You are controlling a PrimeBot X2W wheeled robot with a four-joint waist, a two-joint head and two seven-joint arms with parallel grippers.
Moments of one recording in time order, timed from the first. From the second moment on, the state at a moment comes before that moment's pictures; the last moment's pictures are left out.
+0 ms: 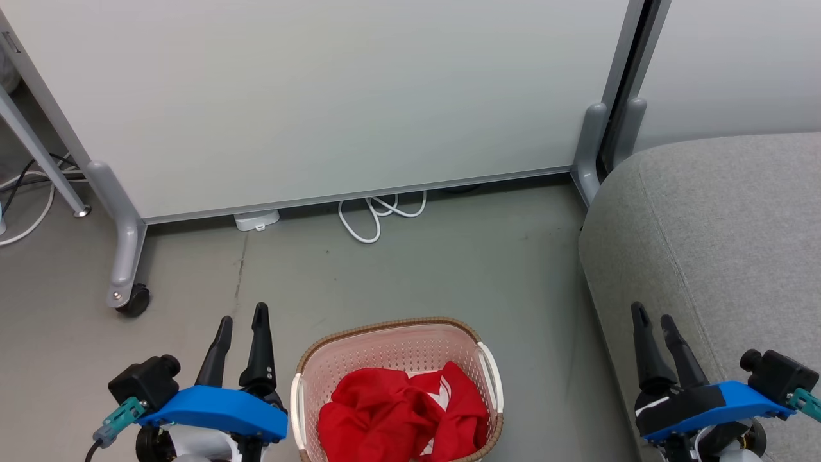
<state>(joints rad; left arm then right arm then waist) -0.09 0.06 -0.10 0.31 -0.67 -0.10 -0.11 -0.10 -0.04 -0.03 0.31 0.68 0.13 -0.11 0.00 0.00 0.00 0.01</state>
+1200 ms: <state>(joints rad) -0.12 0.08 -0.16 0.36 -0.32 -0.07 -0.20 -0.10 -0.04 -0.01 0.33 0.30 0.13 -0.18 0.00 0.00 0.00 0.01</state>
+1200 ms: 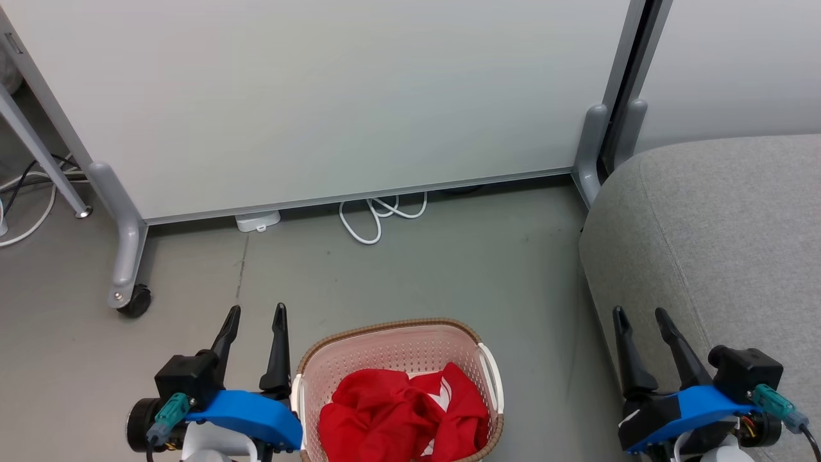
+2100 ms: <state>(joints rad) -0.13 0.07 -0.14 0.39 -0.16 -0.08 -0.25 -0.12 -0.05 -0.01 0.34 0.10 0.13 -0.23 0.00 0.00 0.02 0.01</state>
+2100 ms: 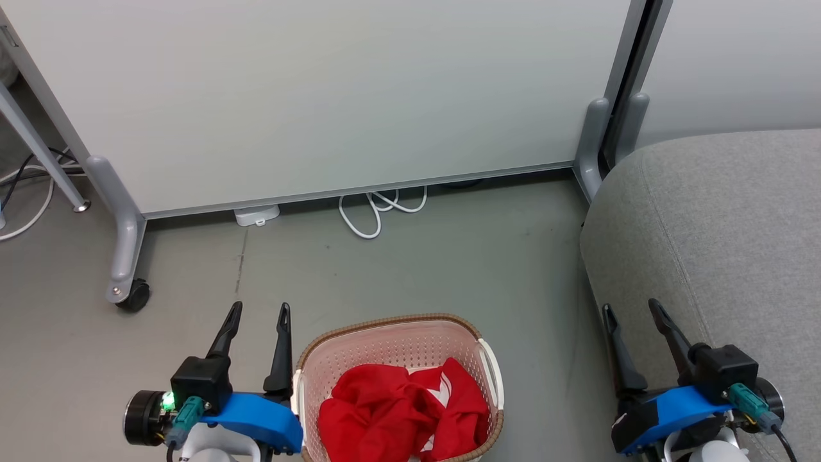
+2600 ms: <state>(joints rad) -0.13 0.06 -0.12 0.40 -0.13 -0.09 -0.26 -0.13 -0.05 0.00 0.35 0.06 0.13 -0.25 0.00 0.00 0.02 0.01</state>
